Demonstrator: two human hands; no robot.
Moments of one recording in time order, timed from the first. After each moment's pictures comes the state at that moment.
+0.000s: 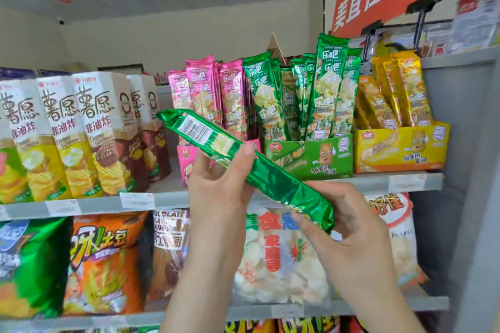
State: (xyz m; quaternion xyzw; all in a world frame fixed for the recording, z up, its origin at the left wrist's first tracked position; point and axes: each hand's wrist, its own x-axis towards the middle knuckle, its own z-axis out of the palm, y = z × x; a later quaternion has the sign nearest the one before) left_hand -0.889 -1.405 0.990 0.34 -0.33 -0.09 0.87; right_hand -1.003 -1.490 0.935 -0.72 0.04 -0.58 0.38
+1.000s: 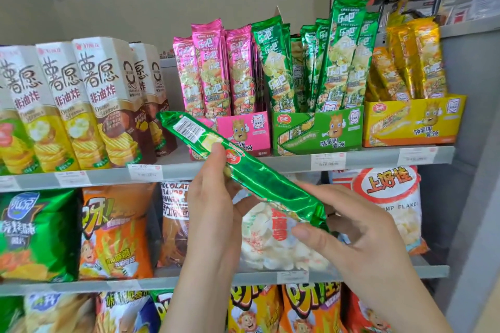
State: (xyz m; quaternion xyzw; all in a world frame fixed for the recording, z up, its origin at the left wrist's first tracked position) left_hand -0.886 -1.378 0.951 0.43 -0.23 -0.14 0.86; right_hand -1.026 -1.468 0.924 -0.78 0.01 -0.45 0.44
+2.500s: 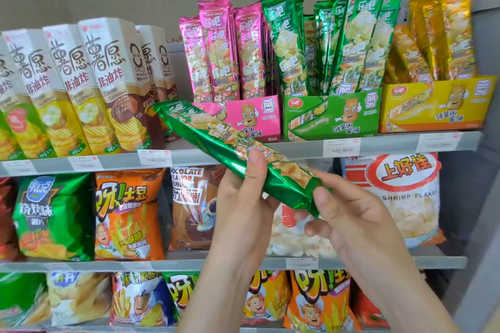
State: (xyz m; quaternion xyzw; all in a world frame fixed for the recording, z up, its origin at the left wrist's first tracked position) left_hand -0.901 -1.383 0.932 0.36 -0.31 -0.21 0.85; right_hand -1.010 -1.463 0.917 -0.62 0.02 -0.35 0.71
